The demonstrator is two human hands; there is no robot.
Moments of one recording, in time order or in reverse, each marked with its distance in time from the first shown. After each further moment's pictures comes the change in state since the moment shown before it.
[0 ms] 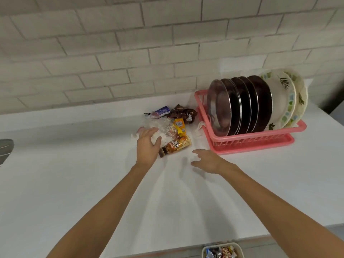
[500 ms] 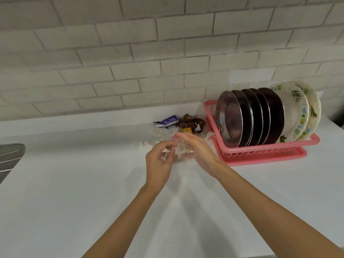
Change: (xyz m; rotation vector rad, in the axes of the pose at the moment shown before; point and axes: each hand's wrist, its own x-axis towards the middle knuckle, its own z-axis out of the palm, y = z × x) left_hand -0.034 0.048 -0.035 -0.377 0.085 0.084; right_hand 0.000 -0.096 -0.014 1.044 0.103 -0.362
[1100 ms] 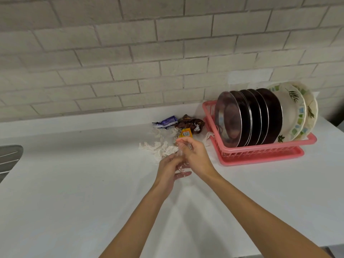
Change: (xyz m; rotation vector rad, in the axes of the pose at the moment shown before) left_hand -0.008 0.017 0.014 -0.566 -0.218 -0.809; right_hand -0.003 0.021 0.016 -0.295 0.232 -0.206
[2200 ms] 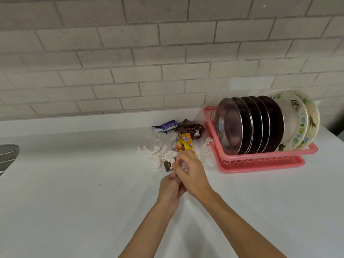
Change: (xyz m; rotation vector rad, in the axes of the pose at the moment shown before) left_hand -0.012 -0.026 0.008 -0.217 0.064 -0.130; right_hand -0.024 0.020 0.009 -0.355 -0.029 -0.229
